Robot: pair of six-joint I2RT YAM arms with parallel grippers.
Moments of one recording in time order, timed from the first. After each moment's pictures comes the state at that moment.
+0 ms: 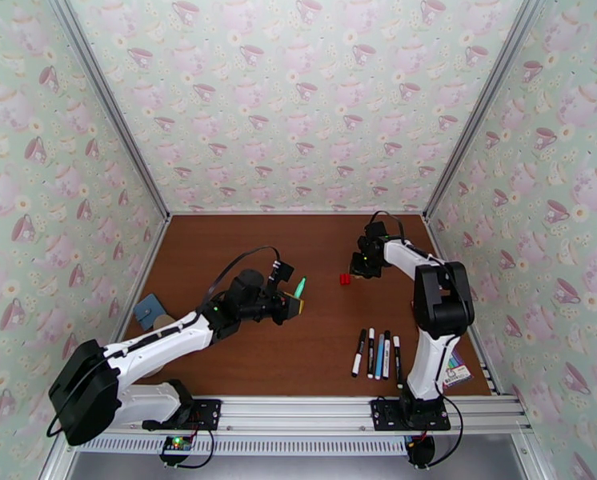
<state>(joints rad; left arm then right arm) -0.76 1.29 0.75 0.05 0.38 -0.44 0.15 2.00 1.42 -0.70 -0.23 0.25</state>
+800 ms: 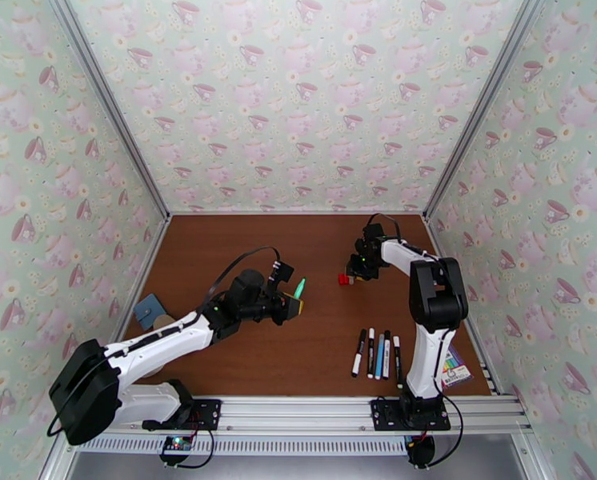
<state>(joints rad) -0.76 1.29 0.75 0.04 0.37 -0.44 0.14 2.04 1.44 -0.70 -0.27 0.25</state>
